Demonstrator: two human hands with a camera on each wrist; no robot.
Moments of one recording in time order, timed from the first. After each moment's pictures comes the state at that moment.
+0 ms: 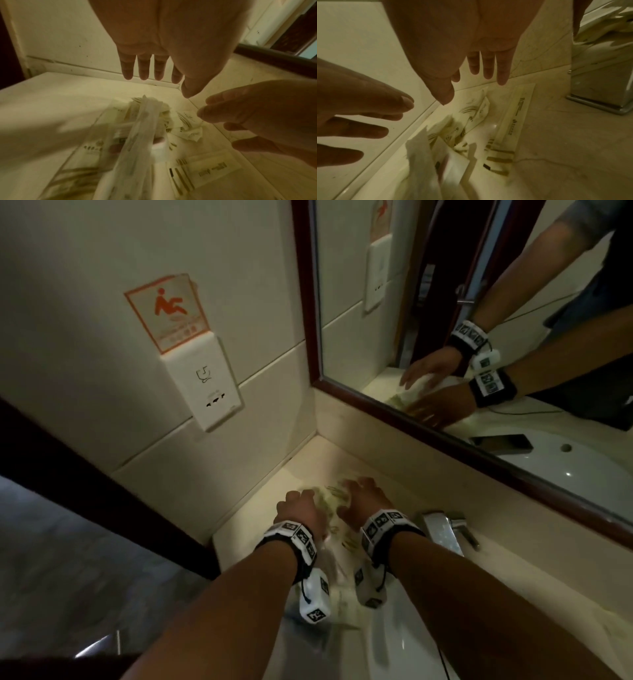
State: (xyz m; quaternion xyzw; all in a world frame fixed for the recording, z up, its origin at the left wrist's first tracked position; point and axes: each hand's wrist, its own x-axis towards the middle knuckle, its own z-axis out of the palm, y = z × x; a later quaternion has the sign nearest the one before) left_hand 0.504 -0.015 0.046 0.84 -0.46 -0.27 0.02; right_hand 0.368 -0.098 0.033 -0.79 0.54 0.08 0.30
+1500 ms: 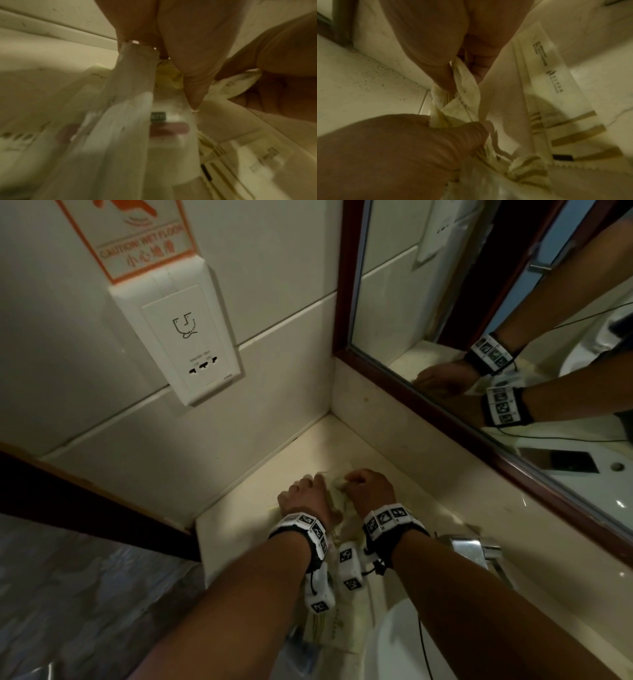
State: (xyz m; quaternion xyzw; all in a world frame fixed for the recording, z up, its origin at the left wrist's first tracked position) left_hand 0.520 -0.076 -0.045 0.84 -0.48 -0.23 -0.03; right_hand 0.403 -0.153 -0.036 -0.67 0.59 -0.07 0.44
